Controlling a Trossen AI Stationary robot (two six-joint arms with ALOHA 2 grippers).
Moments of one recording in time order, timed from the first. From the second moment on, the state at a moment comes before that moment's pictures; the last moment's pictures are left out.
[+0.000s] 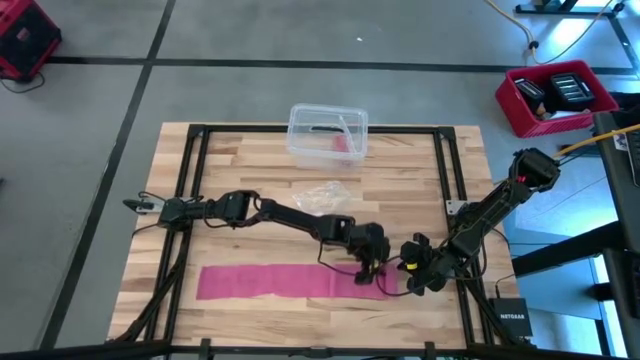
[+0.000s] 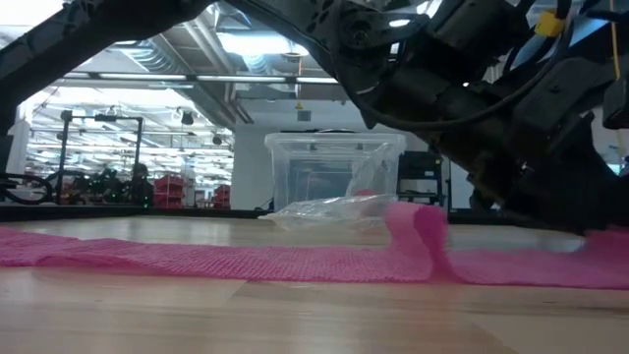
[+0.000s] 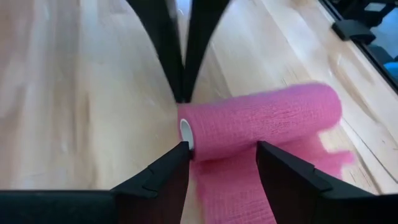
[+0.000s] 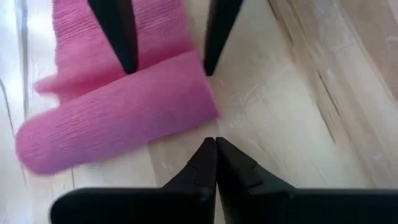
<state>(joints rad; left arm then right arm) -0.14 2.55 2.05 -0.14 0.27 -0.07 0.84 1.29 0.40 -0.22 0.36 1.10</state>
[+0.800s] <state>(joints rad) -0.12 2.54 2.05 -0.11 0.25 -0.10 0.96 1.41 0.49 0.07 0.41 0.99</state>
